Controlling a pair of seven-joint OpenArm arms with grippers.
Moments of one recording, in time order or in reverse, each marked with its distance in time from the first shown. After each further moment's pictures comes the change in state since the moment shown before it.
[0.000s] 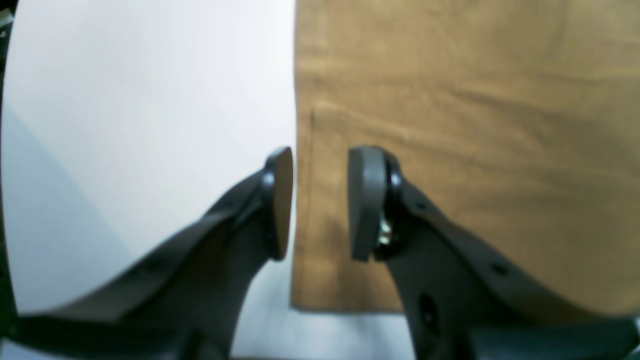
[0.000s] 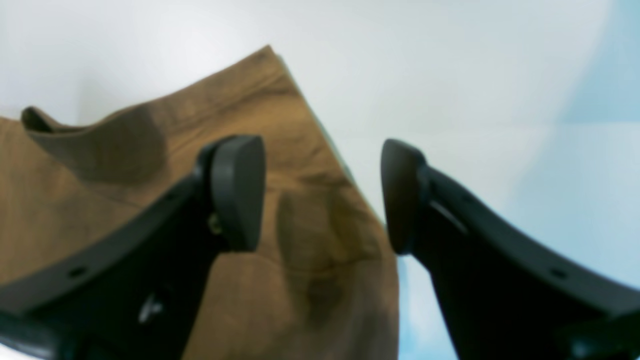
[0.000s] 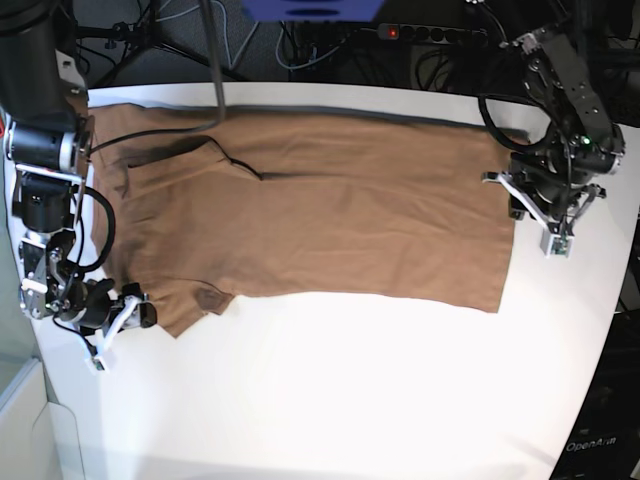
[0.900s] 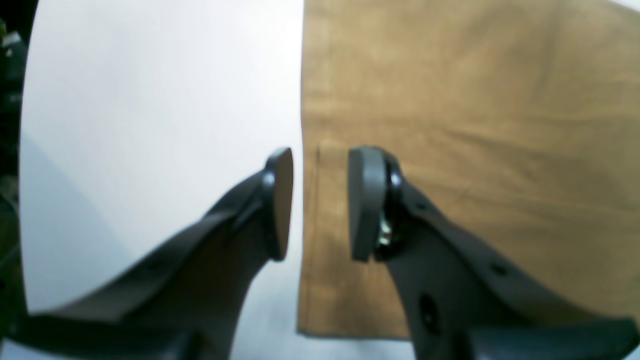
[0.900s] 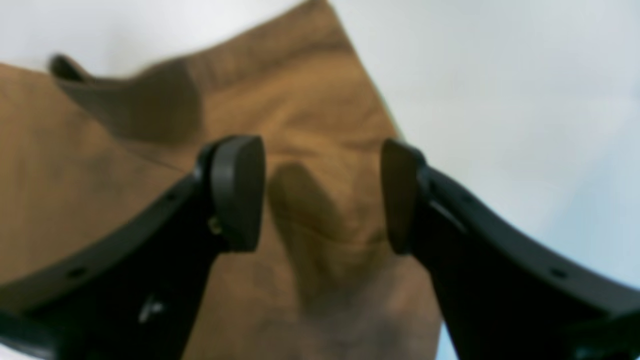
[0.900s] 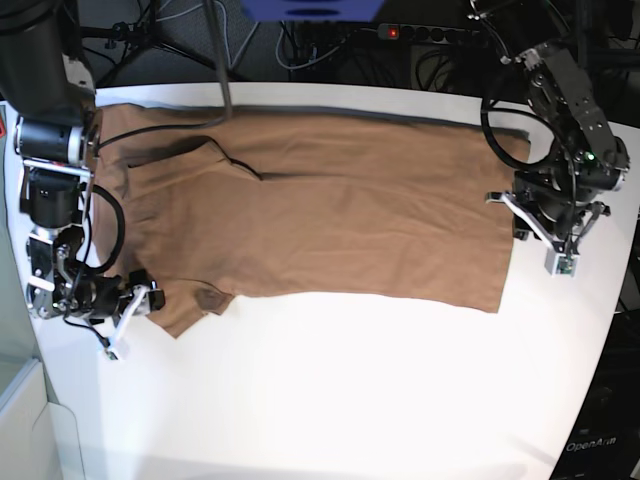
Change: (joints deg) left arm -3.9 -0.2 0.0 -0.6 0.0 0.0 0.2; right arm -1.6 -1.7 0.1 3.9 1.6 -0.2 -11.0
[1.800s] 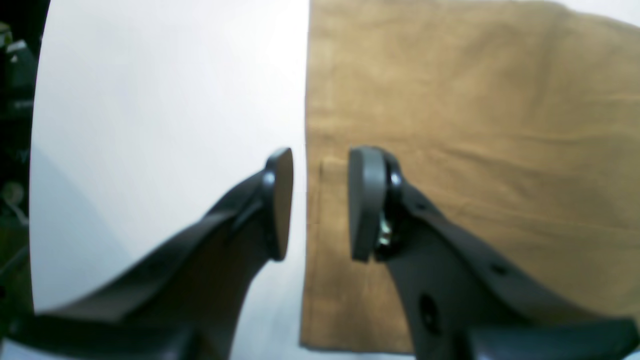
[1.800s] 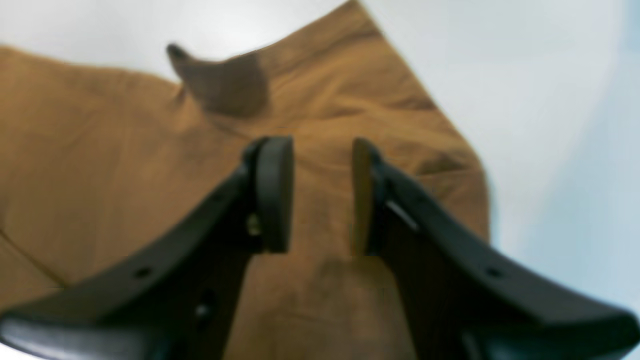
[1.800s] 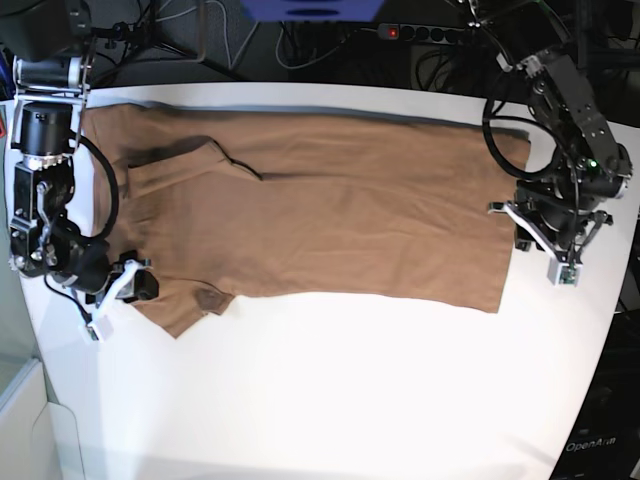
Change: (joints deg) left arm -1.9 0.0 0.0 -0.1 0.1 0.0 -0.2; right arm -17.4 3.3 0.1 28.2 22.5 -5.3 -7.3
